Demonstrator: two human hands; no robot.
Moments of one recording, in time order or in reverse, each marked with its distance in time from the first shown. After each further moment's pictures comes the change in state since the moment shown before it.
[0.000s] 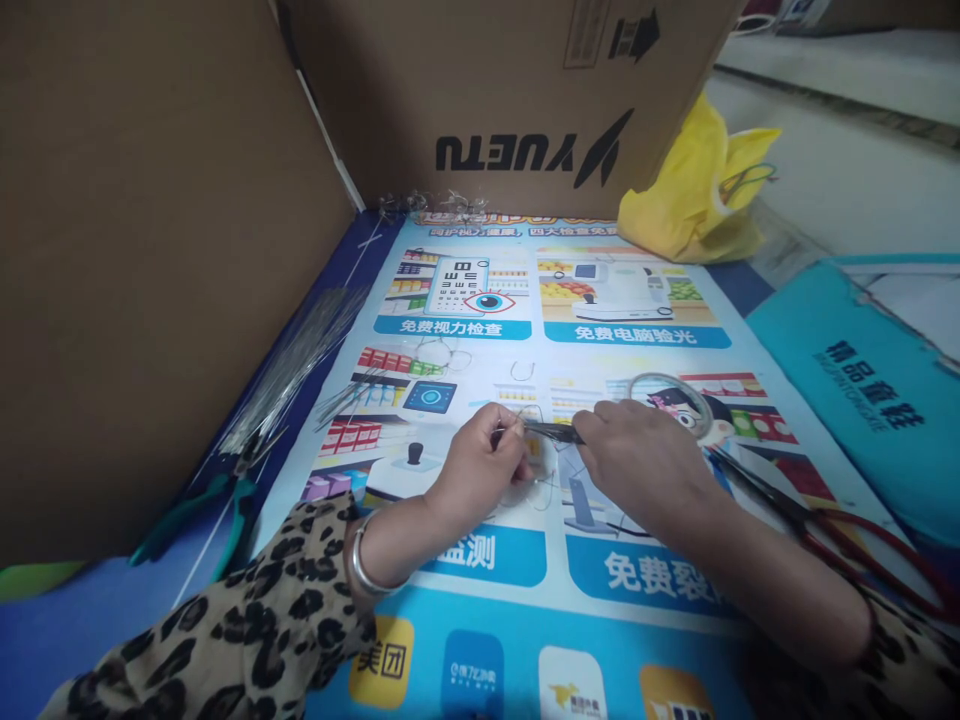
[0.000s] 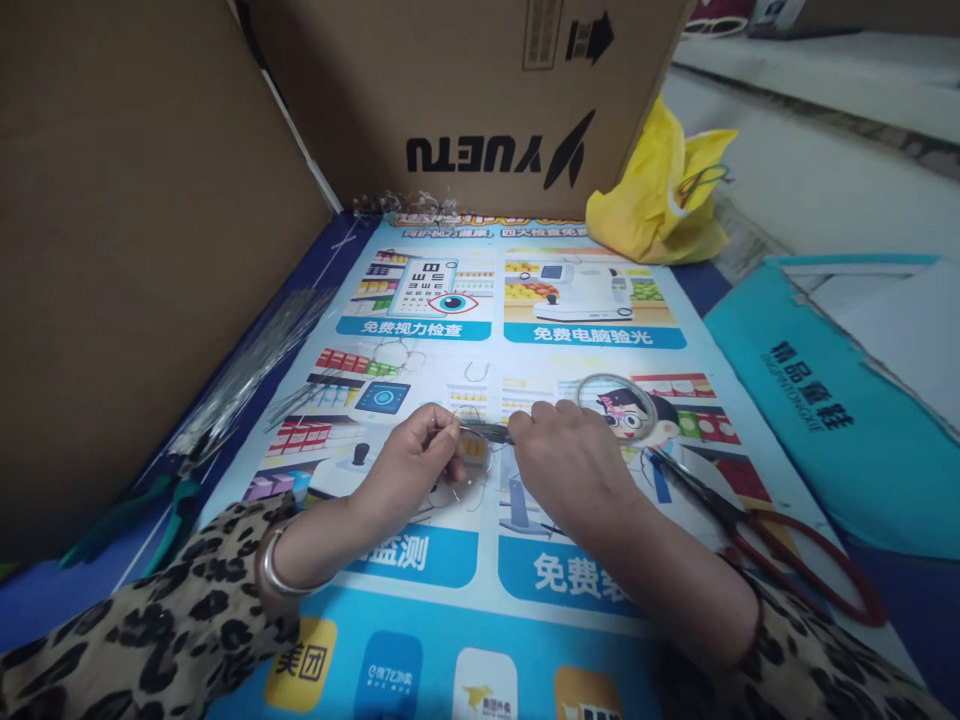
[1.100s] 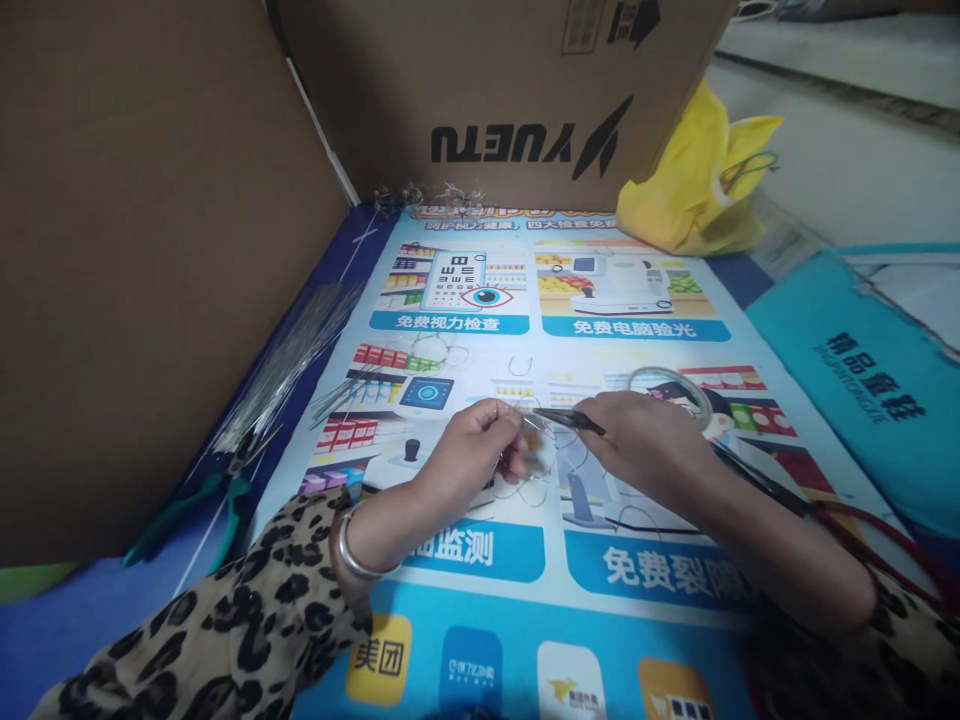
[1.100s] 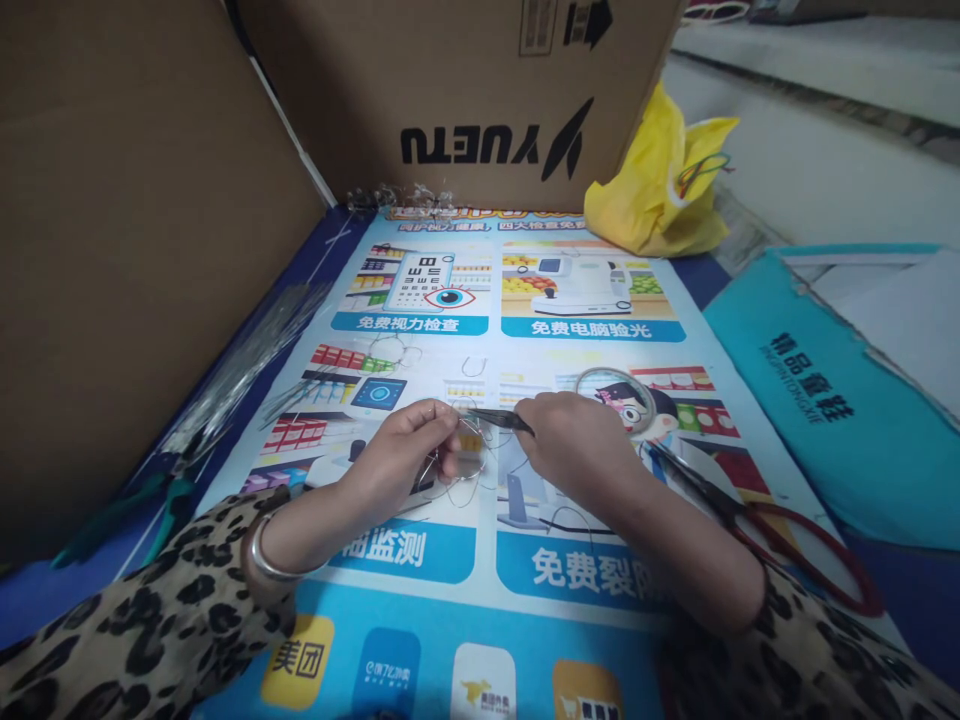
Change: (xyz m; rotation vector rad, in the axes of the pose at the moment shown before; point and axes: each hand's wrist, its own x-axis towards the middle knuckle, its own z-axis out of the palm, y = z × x) left_hand 0.005 0.006 -0.009 -0.257 -0.152 -0.128; right_hand 0.006 0.017 0.007 0.218 -0.003 0.060
